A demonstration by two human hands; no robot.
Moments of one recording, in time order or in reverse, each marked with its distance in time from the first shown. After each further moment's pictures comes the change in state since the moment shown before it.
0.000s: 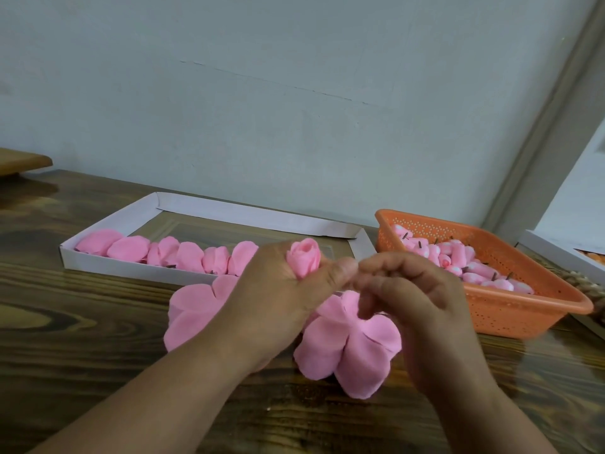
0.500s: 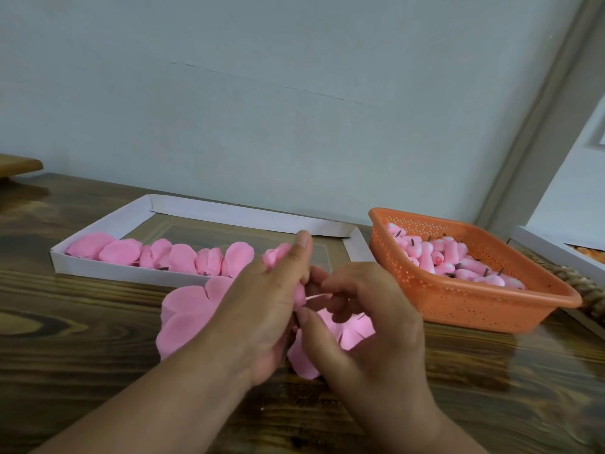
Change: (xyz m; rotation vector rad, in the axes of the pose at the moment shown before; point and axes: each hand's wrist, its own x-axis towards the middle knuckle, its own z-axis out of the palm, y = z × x) left_hand 0.004 -0.009 0.011 -0.444 0.146 -0.364; right_hand -0.022 0.008 0.035 -0.524 0.088 -0.519
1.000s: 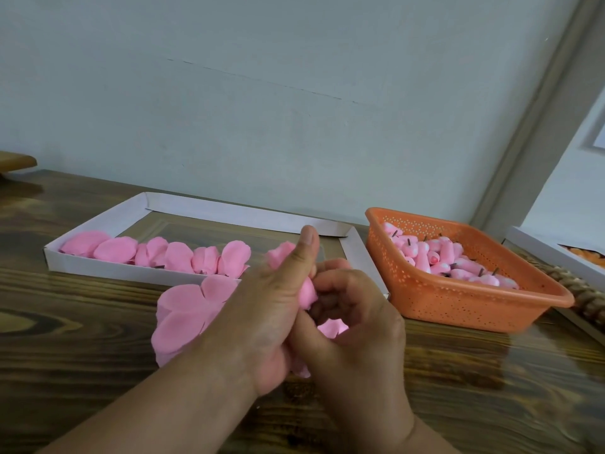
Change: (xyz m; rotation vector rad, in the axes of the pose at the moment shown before) left_hand -0.004 -0.006 0.002 -0.140 -0.125 -0.098; right_hand -0.002 -0.009 0.018 0.190 0.108 0.264
